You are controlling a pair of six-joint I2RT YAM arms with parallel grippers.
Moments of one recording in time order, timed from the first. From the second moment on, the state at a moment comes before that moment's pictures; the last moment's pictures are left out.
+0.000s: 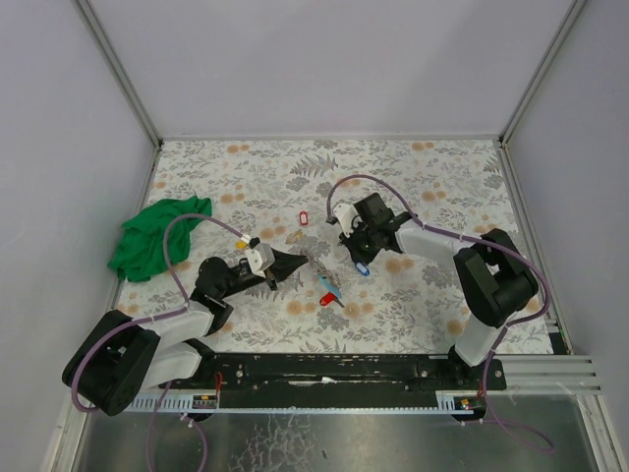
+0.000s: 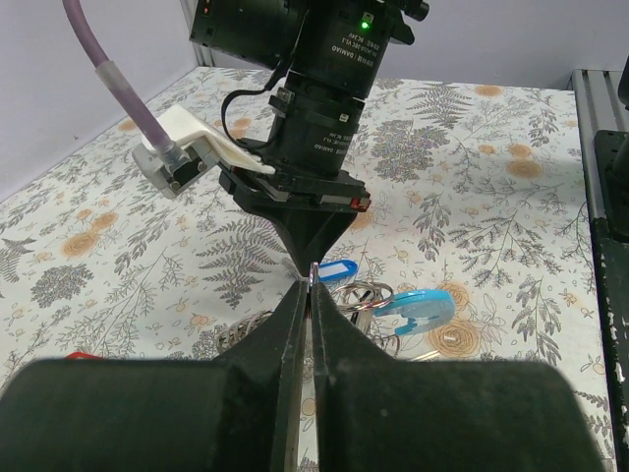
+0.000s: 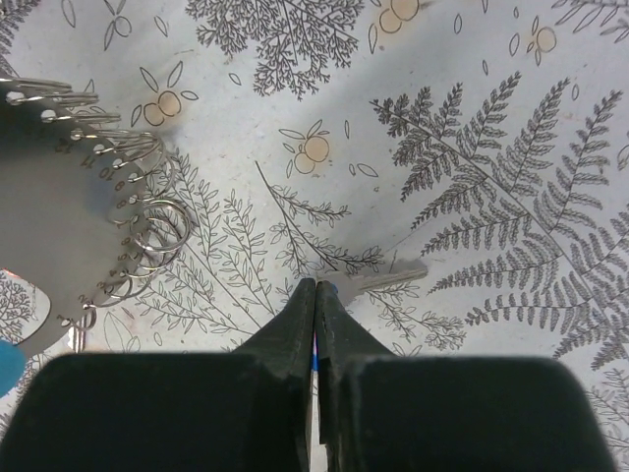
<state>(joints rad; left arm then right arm) -0.49 1.16 0.18 1.15 0.67 -0.01 0.59 1.73 1.04 -0.35 -0.25 -0.31</state>
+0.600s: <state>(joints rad) -0.49 1.16 0.18 1.15 0.69 0.00 0.64 1.83 1.13 -0.38 -0.15 -0.18</state>
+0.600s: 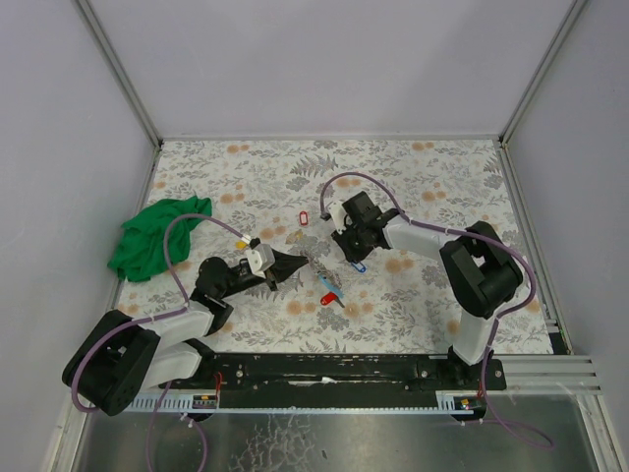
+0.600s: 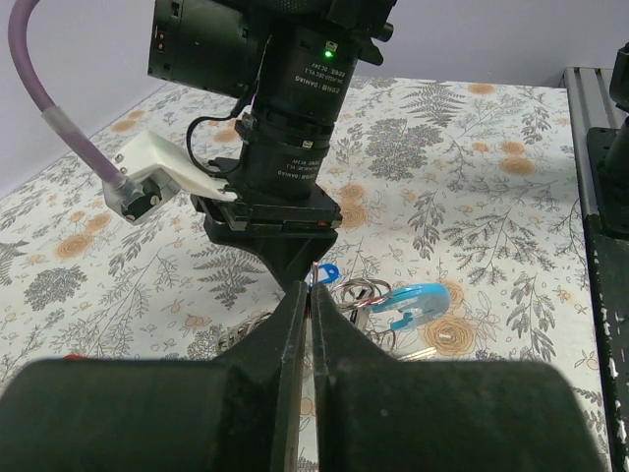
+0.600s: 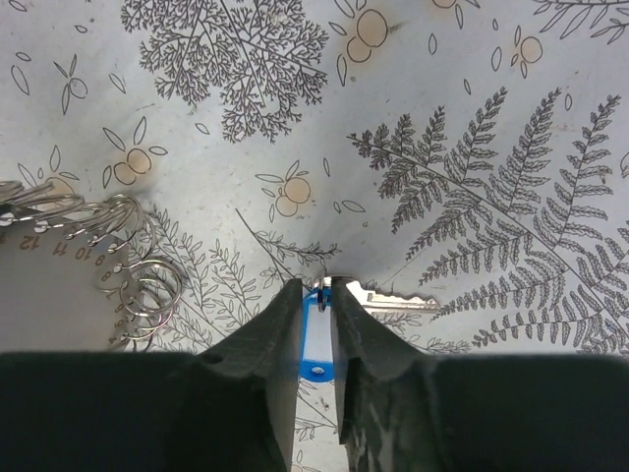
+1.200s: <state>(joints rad) -0.49 1.16 0.18 1.15 0.69 0.00 0.64 1.73 1.03 -0.29 -0.12 -0.12</state>
